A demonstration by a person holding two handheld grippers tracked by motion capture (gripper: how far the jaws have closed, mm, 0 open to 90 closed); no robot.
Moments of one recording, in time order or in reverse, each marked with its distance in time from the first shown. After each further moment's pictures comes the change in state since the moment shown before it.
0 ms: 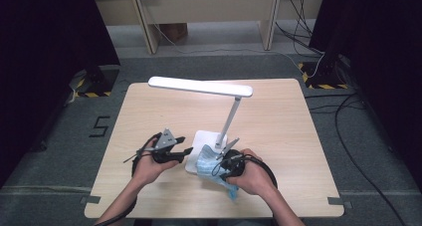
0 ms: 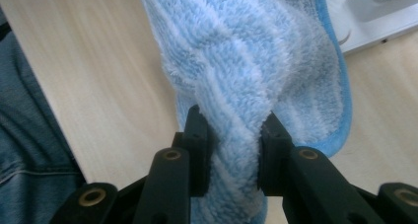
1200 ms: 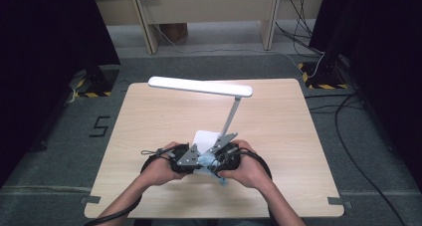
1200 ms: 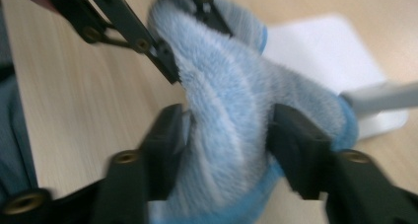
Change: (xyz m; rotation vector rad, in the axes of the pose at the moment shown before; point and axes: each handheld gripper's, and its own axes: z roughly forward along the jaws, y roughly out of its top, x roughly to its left) left arm -0.043 0.016 0.025 0.242 -0.277 0.474; right arm -0.007 0.020 -0.003 -0.251 0.002 -0.115
